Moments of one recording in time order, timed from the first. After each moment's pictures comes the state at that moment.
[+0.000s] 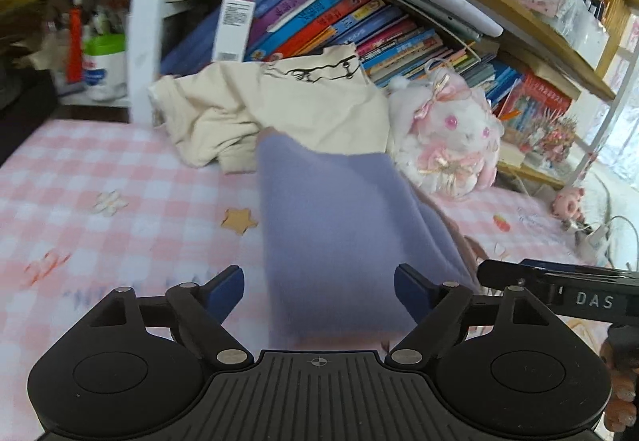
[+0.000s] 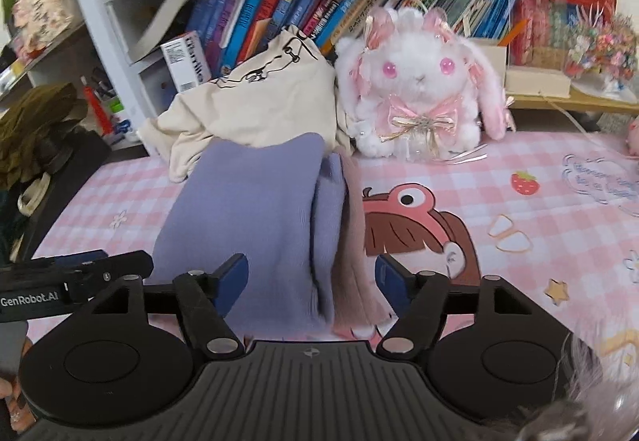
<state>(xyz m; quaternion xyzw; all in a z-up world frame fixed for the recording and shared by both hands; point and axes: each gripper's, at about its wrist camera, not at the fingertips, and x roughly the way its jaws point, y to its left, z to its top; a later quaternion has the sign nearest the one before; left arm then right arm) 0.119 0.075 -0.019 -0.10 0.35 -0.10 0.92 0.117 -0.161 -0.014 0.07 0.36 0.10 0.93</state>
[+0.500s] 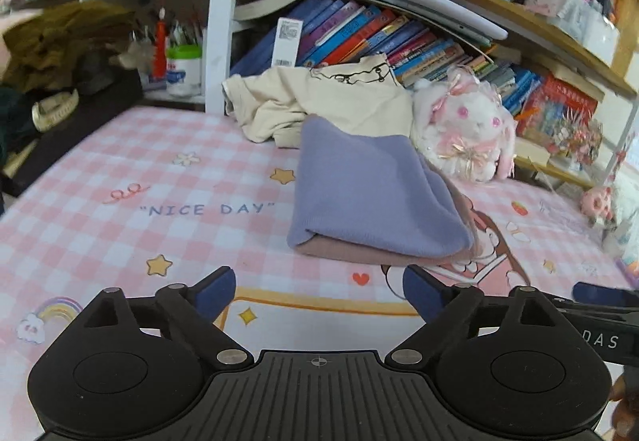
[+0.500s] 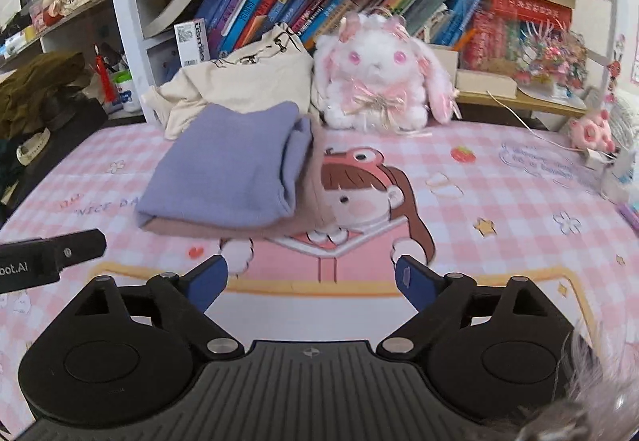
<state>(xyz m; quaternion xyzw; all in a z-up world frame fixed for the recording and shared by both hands) 0.014 0.038 -0.013 -0.07 0.32 0.01 0.95 0.017 -0.175 -0.026 0.02 0.34 0.06 0.94</state>
